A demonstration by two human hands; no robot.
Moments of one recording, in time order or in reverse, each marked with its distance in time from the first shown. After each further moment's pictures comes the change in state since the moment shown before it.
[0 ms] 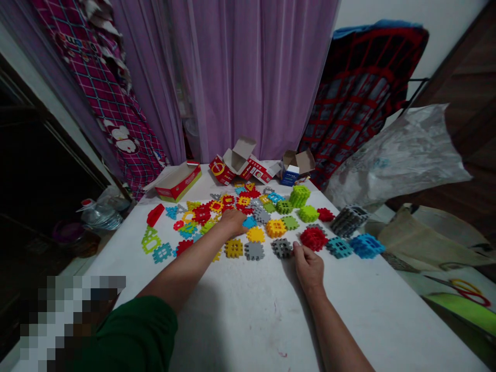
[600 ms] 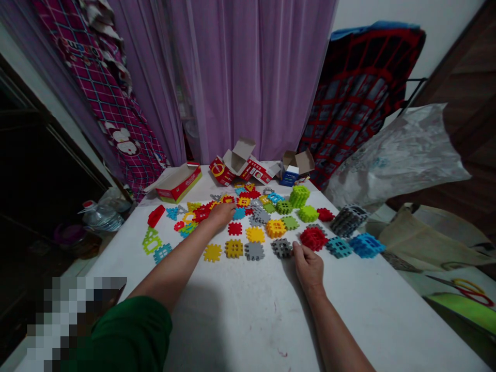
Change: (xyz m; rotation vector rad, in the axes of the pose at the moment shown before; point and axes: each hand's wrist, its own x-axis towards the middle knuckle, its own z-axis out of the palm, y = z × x) left_hand 0.004 -0.043 0.005 -0.209 0.179 -0.158; right_hand 0.000 -0.004 0.000 0.014 0.020 0.000
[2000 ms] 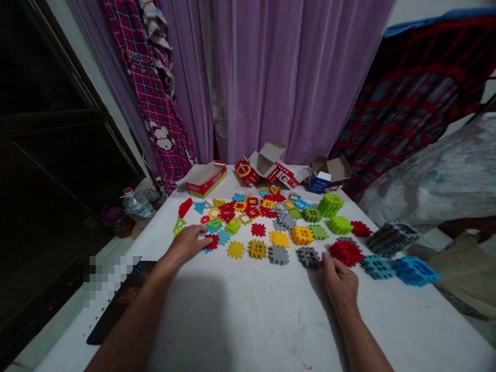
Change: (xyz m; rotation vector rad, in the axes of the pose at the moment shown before) left_hand -0.157 -0.118 0.013 -0.227 0.129 -0.325; right_hand -0.008 -0.004 -0.001 -0.076 0.046 0.057
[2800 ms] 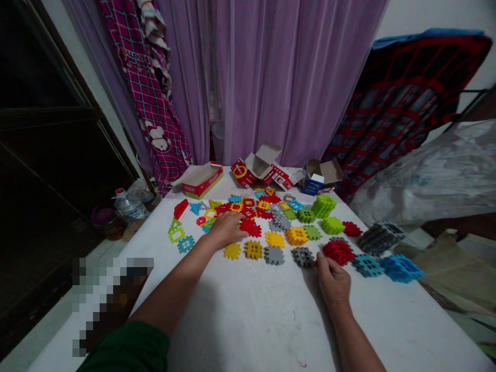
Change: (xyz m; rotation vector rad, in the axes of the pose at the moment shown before) left_hand 0.044 0.109 0.012 0.125 -0.103 0.318; right_hand 0.001 0.005 0.001 0.008 0.015 -0.033
